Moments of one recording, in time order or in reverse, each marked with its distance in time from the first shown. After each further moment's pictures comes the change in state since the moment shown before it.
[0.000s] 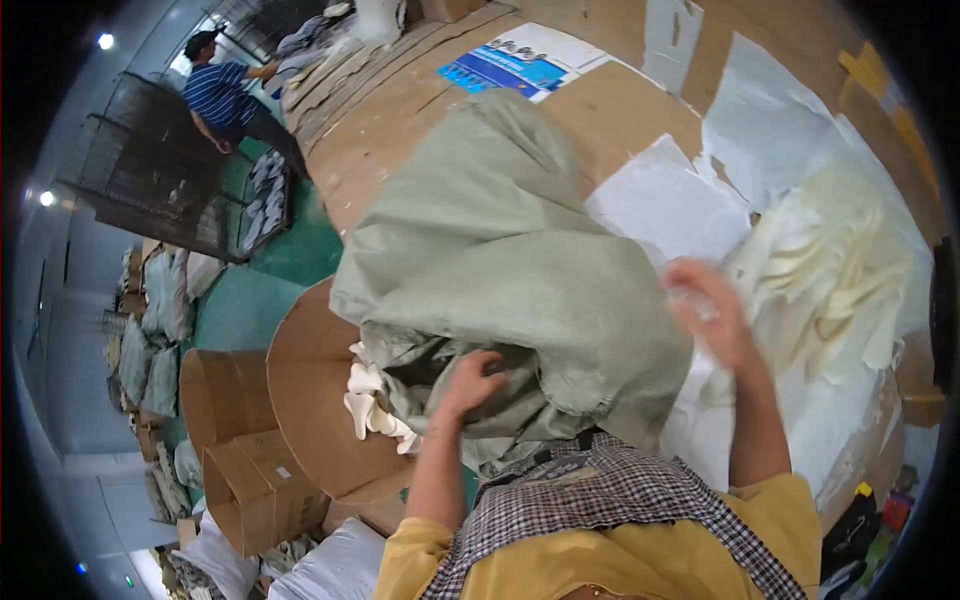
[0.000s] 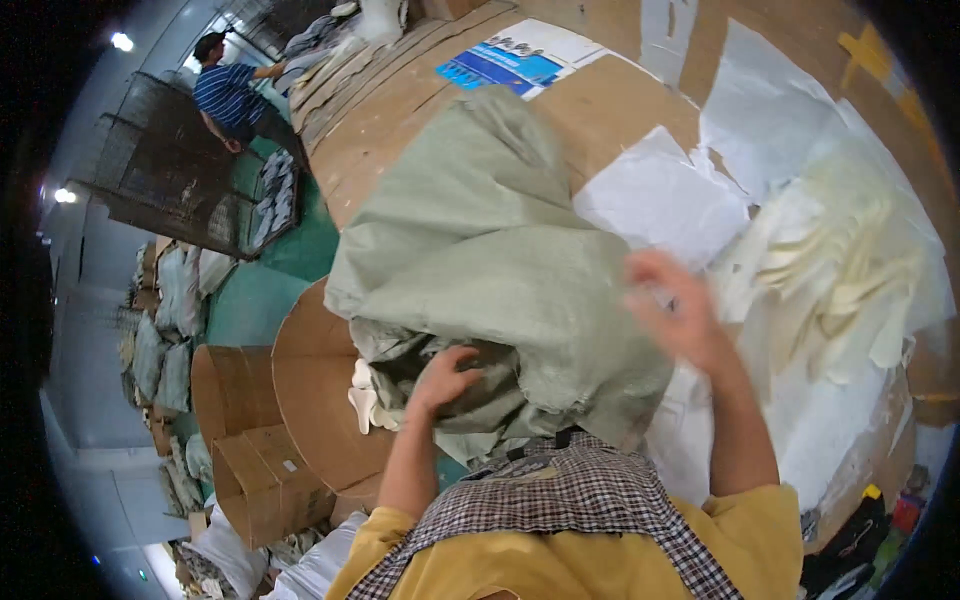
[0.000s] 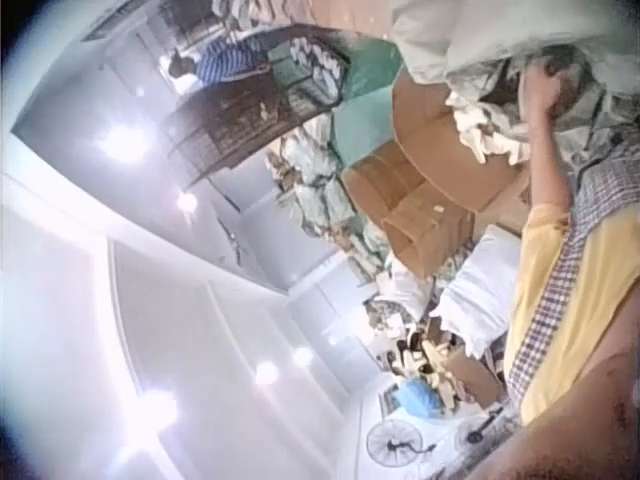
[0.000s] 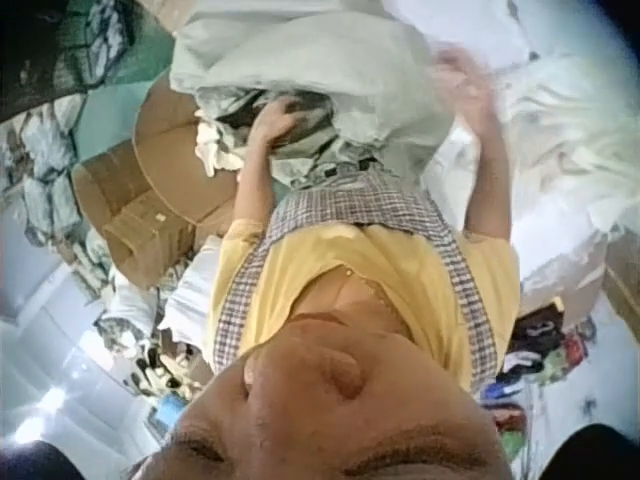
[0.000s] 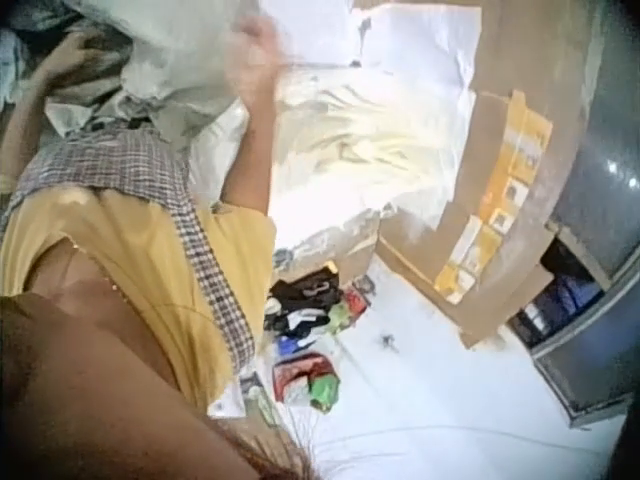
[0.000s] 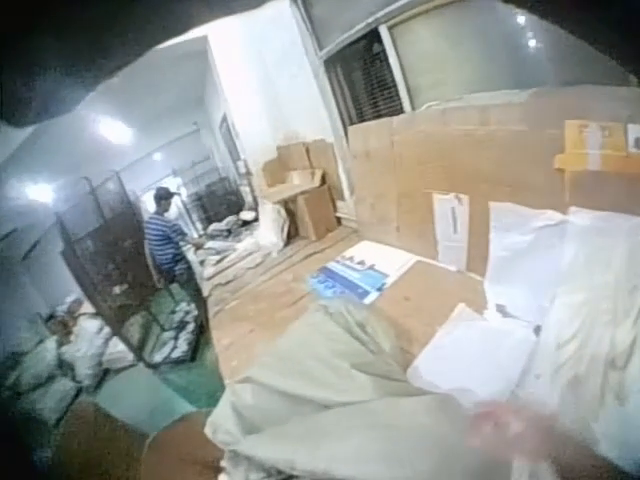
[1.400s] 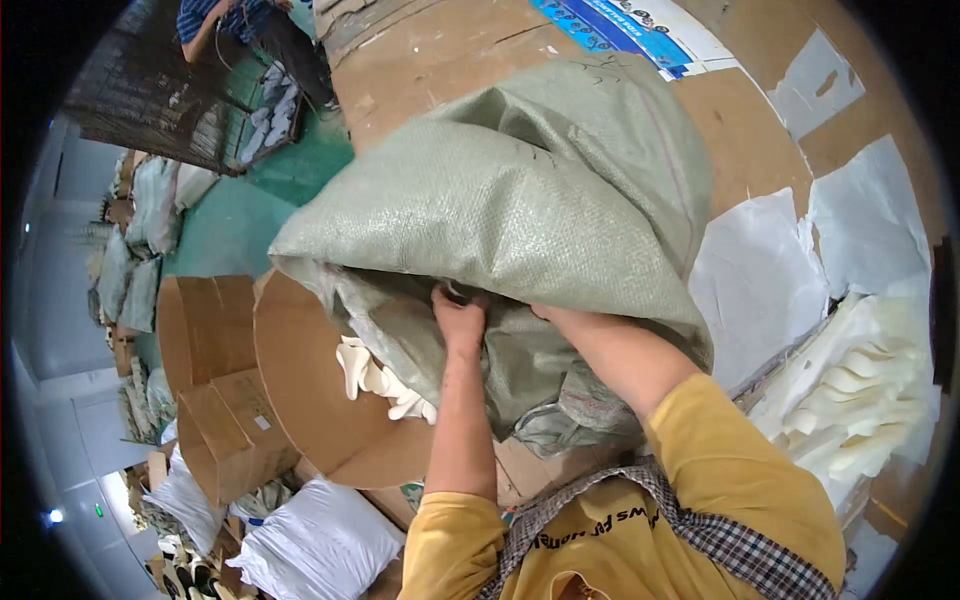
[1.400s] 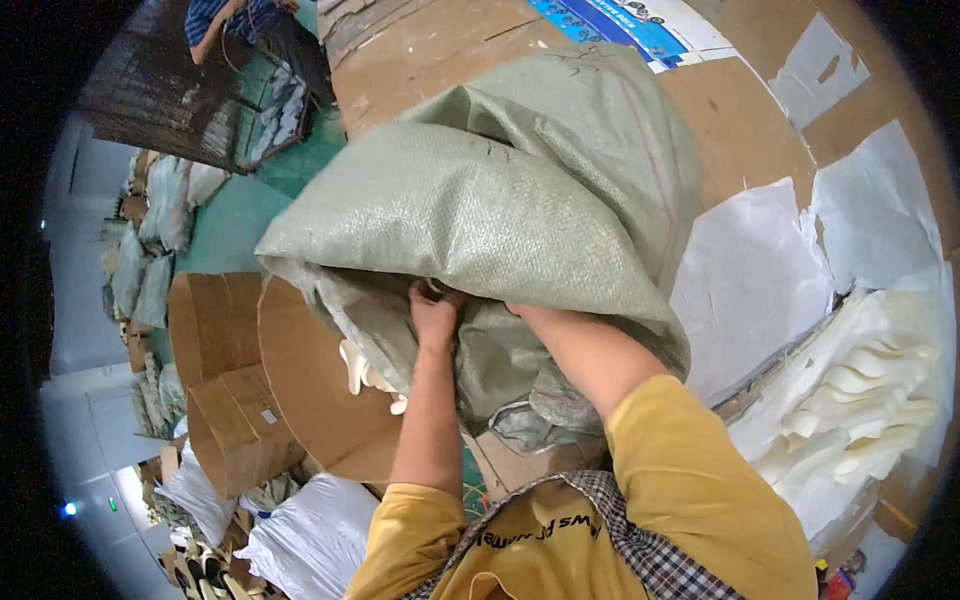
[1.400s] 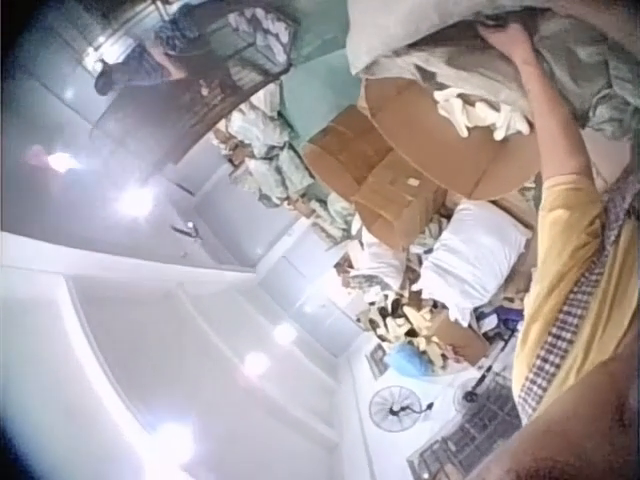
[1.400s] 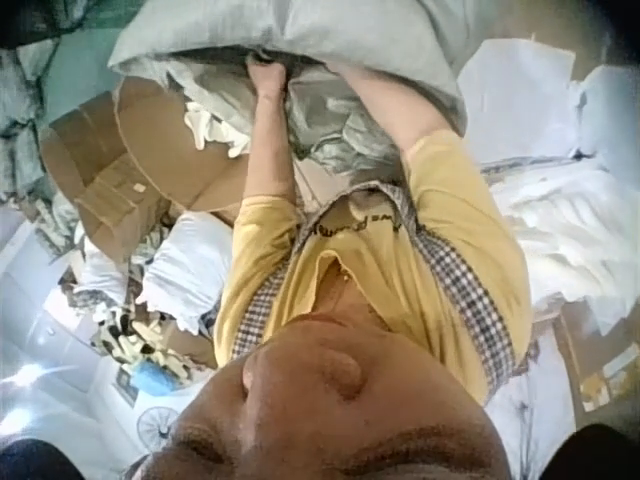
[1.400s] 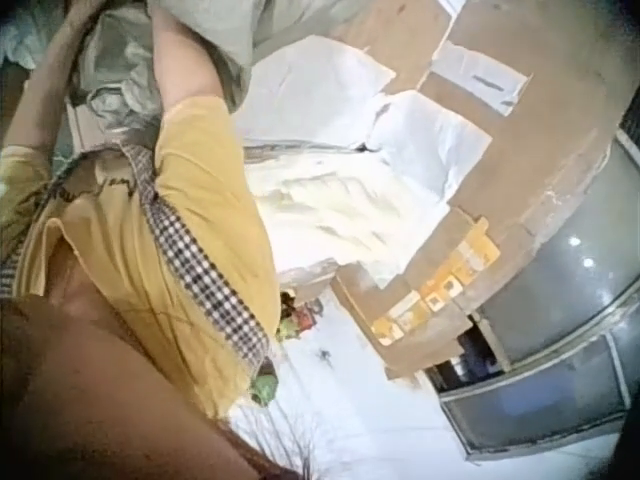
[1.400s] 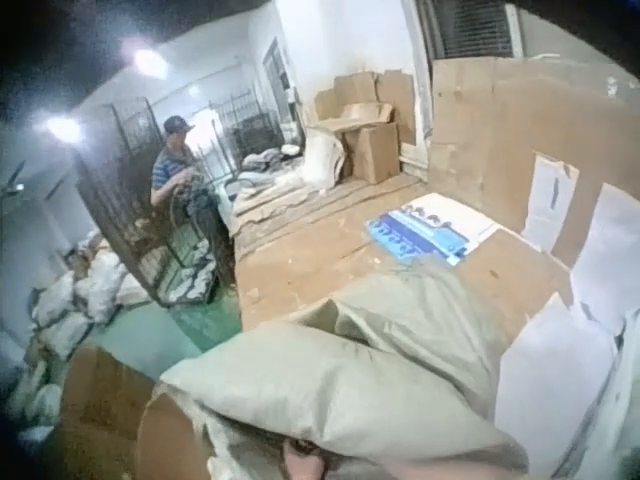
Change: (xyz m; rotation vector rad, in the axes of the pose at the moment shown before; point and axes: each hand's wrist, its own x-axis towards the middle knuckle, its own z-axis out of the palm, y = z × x) left_hand 0.175 -0.155 -0.065 -0.621 0.907 -0.289; right_hand 0.177 0.243 0.415 0.158 -0.636 0.448
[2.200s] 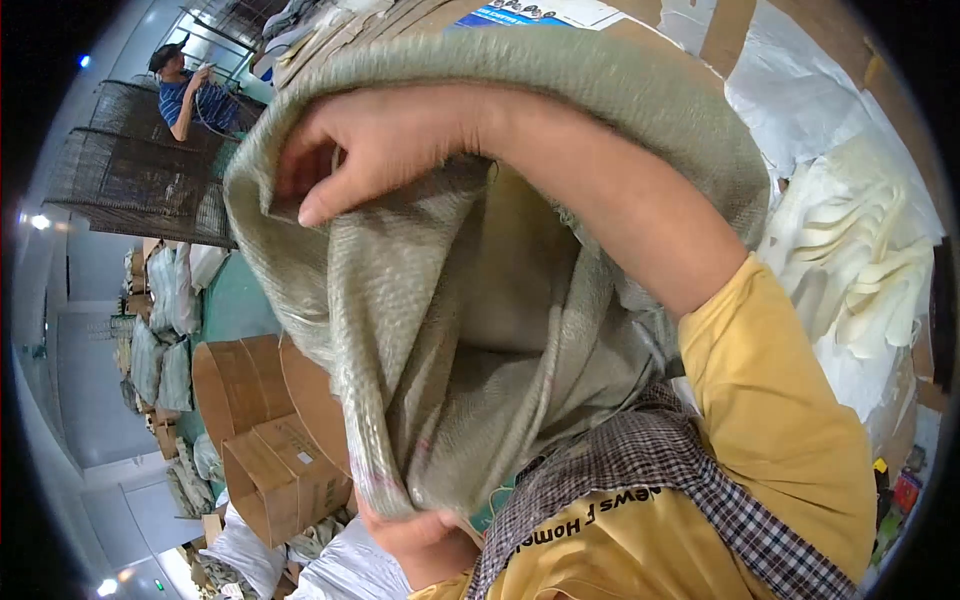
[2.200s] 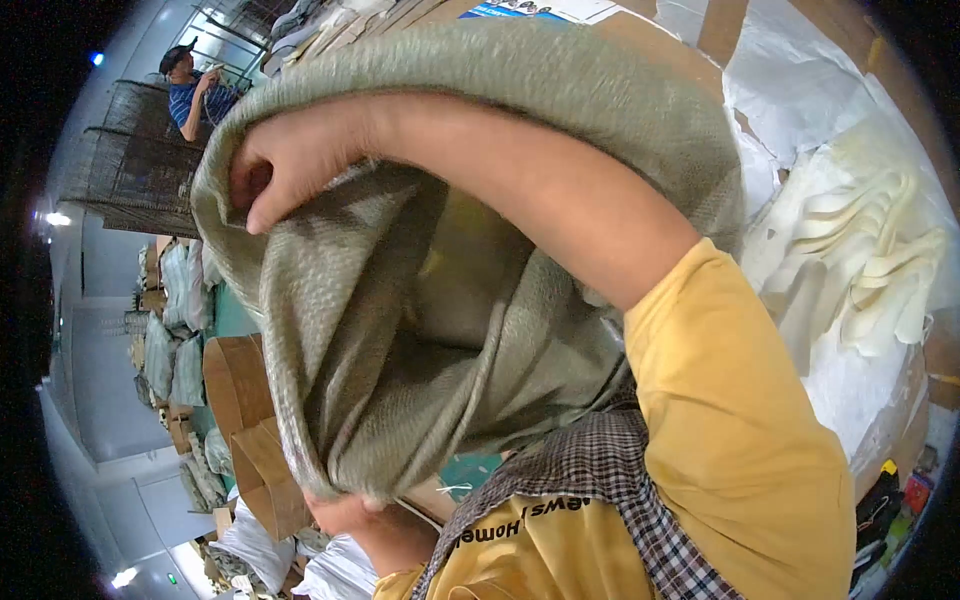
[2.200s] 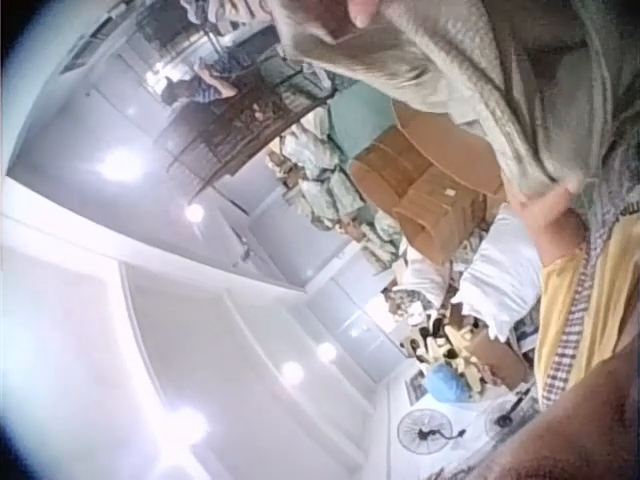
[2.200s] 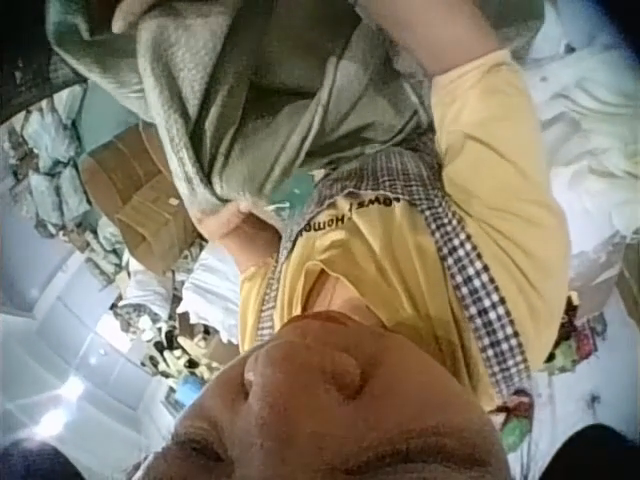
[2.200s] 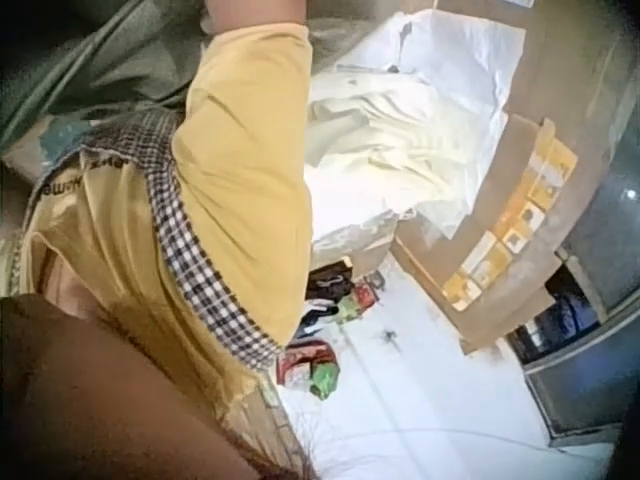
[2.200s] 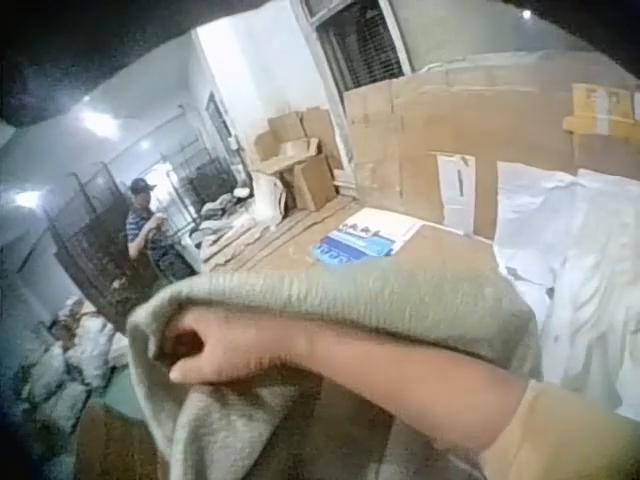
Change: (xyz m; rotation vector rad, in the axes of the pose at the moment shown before) left_hand -0.311 0.248 -0.154 -0.757 -0.411 0.316; right_hand -0.225 -0.372 -0.125 -0.370 -0.224 -0.960
